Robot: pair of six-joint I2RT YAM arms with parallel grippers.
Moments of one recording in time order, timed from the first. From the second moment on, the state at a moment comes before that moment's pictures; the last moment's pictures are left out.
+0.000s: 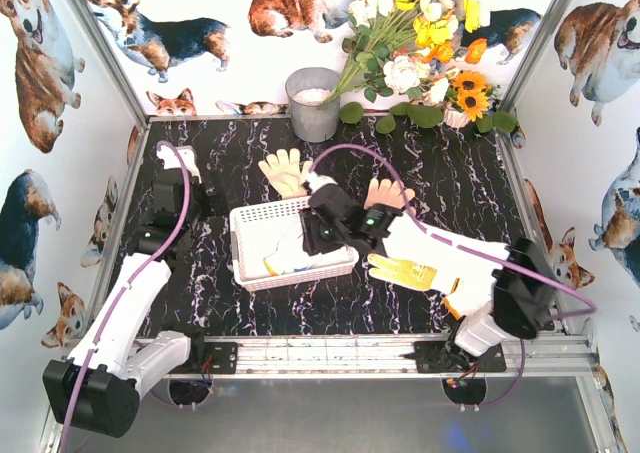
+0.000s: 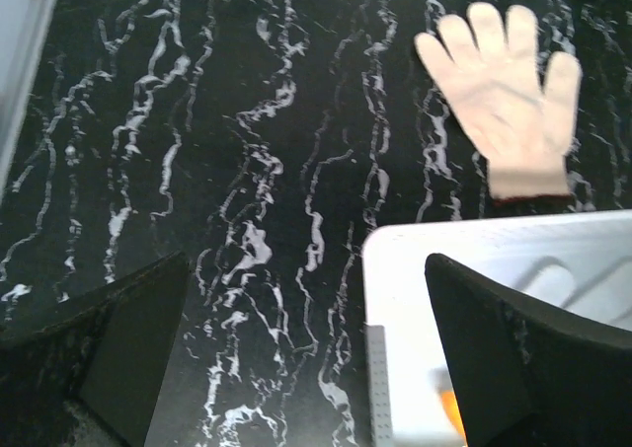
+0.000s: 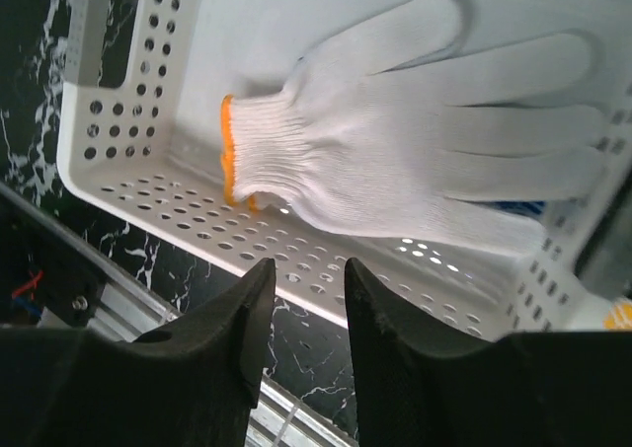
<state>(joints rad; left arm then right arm) -0.18 0.96 0.85 -0.39 -0.22 -0.23 0.94 1.49 1.17 -0.47 0.08 0.55</state>
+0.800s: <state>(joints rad) -0.17 0.93 0.80 -0.29 -0.36 -0.21 0.97 2.02 1.44 -0.45 -0.12 0.48</state>
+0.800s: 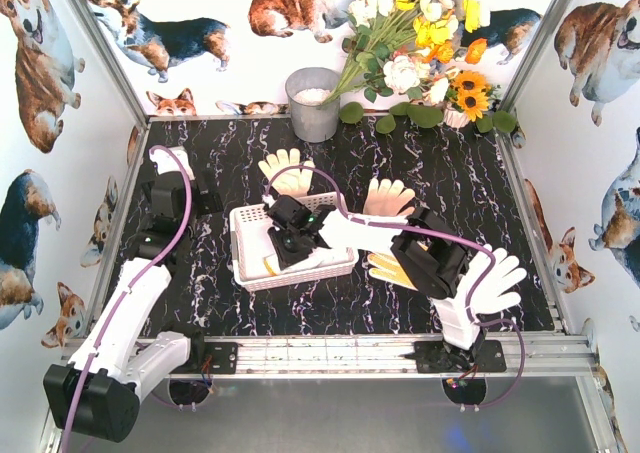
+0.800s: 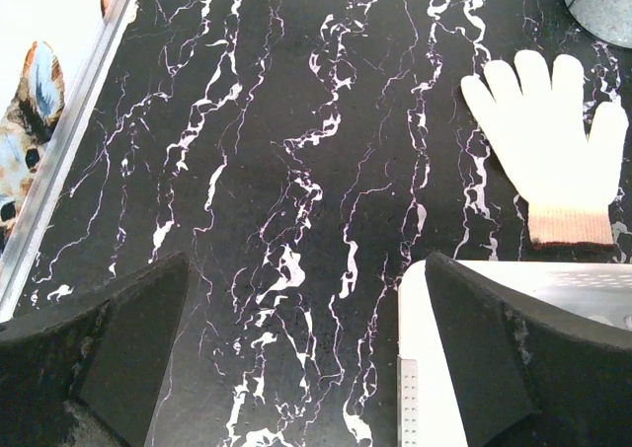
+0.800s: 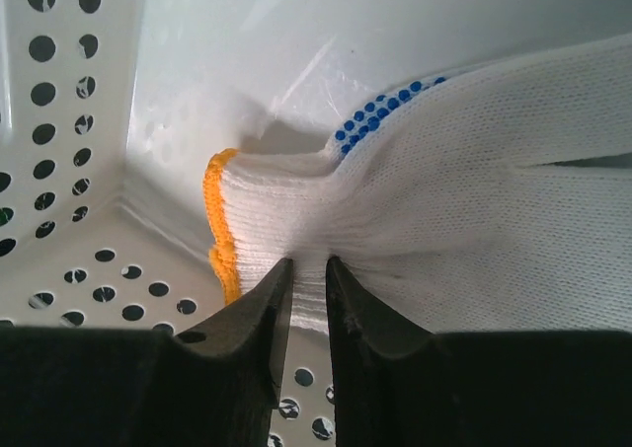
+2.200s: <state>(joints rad) -0.16 0.94 0.80 -0.29 -0.36 -0.20 0.96 2.00 1.49 -0.27 -0.08 0.61</state>
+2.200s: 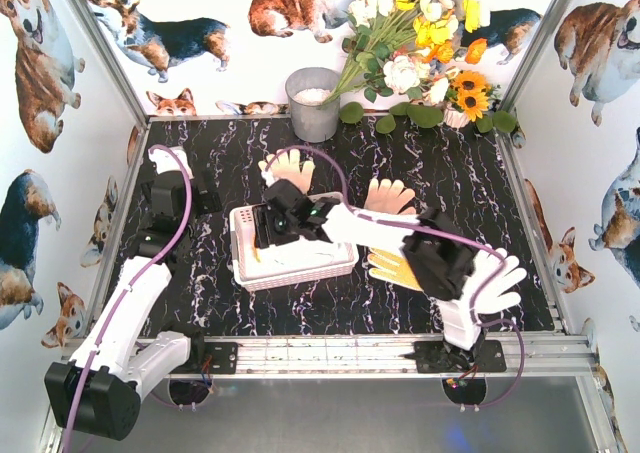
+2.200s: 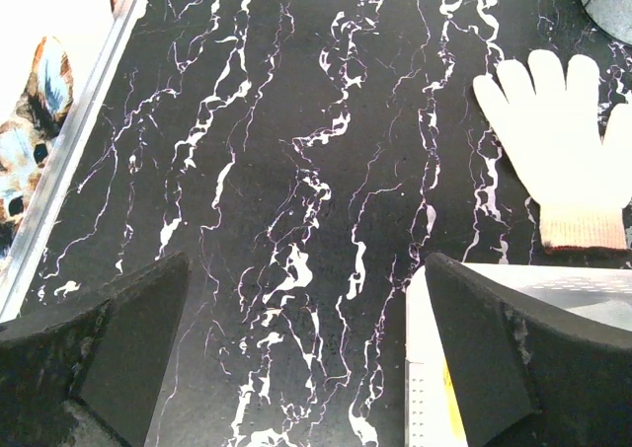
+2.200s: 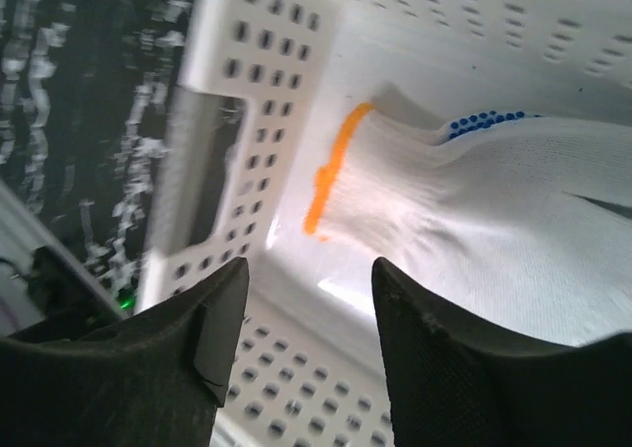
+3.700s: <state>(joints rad) -0.16 1.19 0.90 -0.20 -0.12 -0.17 0.27 1.50 0.82 -0.36 -0.07 0.82</state>
